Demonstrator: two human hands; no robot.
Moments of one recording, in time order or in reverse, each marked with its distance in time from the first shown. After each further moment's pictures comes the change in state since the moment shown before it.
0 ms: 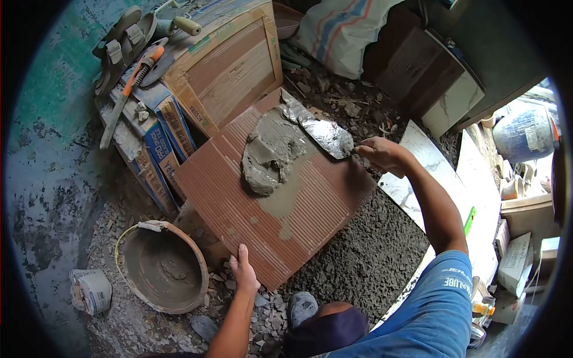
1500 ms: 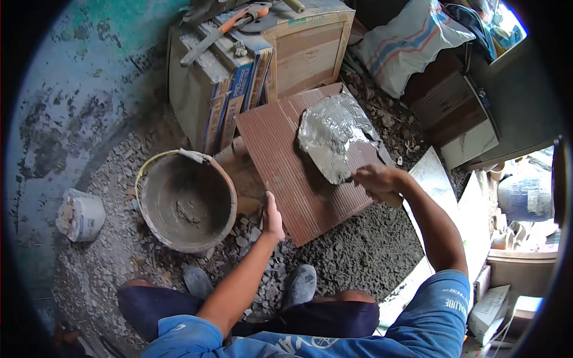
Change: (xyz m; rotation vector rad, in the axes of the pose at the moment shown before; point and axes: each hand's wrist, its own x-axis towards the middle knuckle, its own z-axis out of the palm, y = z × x) left_hand 0.026 -0.020 -0.012 -0.338 -0.211 -0.216; right_hand -0.067 -0.123 0.104 -0.076 -0.374 0.105
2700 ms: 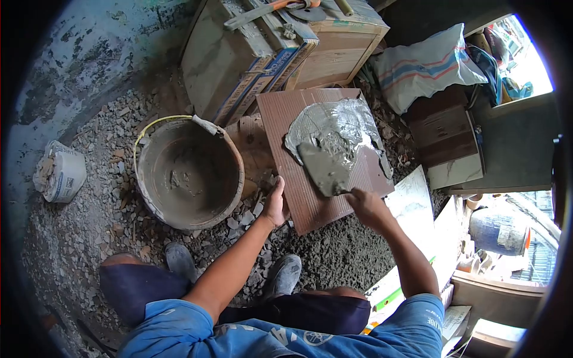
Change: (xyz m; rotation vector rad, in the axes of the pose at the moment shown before) left_hand -0.013 0.027 0.010 -0.216 -0.233 -0.114; right_hand -0.028 -0.029 0.090 -0.425 0.397 -0.016
